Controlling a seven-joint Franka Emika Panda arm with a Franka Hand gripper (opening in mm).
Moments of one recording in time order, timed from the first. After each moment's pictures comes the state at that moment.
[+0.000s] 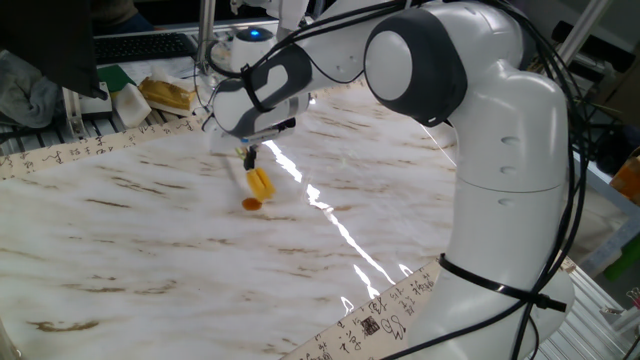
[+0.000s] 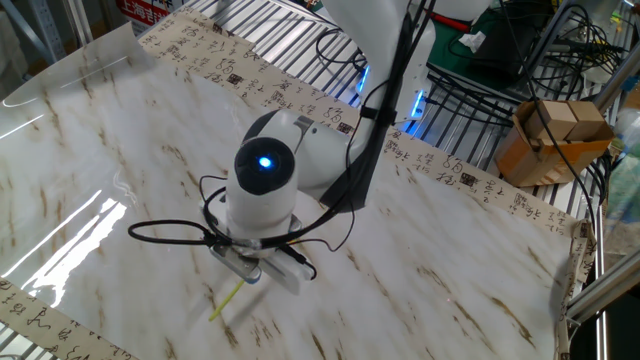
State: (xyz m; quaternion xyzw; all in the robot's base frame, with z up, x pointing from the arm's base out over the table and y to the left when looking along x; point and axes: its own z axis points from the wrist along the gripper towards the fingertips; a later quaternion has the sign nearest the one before) arm 0.599 0.004 0.094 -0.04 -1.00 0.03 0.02
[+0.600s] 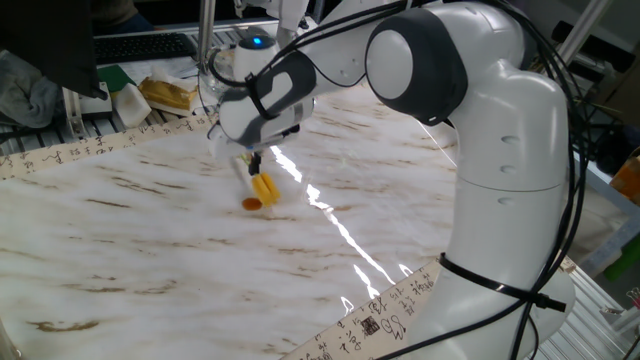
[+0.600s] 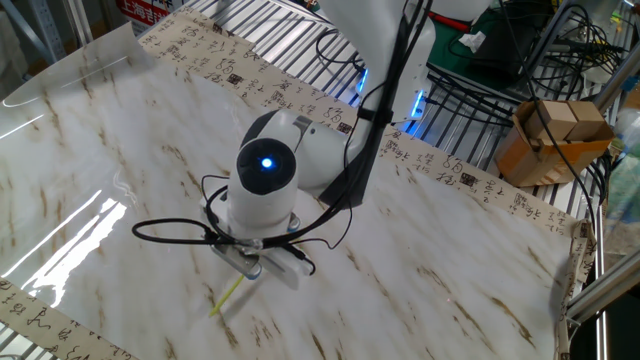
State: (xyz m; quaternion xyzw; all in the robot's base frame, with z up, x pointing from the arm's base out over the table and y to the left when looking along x) arm 0.587 -0.007 0.081 -0.03 -1.00 0.05 0.02
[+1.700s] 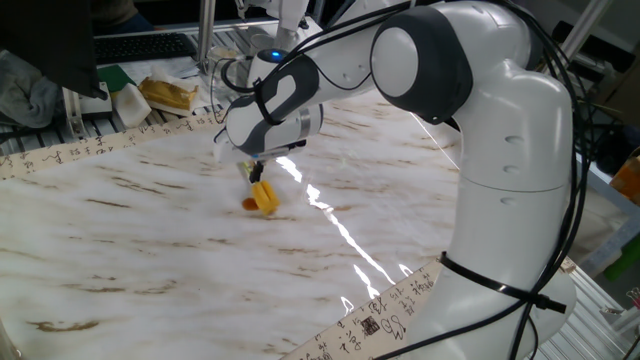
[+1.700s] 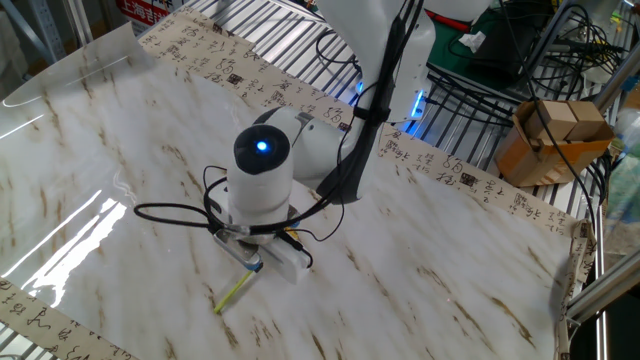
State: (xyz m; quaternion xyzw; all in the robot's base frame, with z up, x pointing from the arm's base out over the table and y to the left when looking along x) arm 0.574 -0.008 0.069 -0.06 -1.00 0.01 0.00
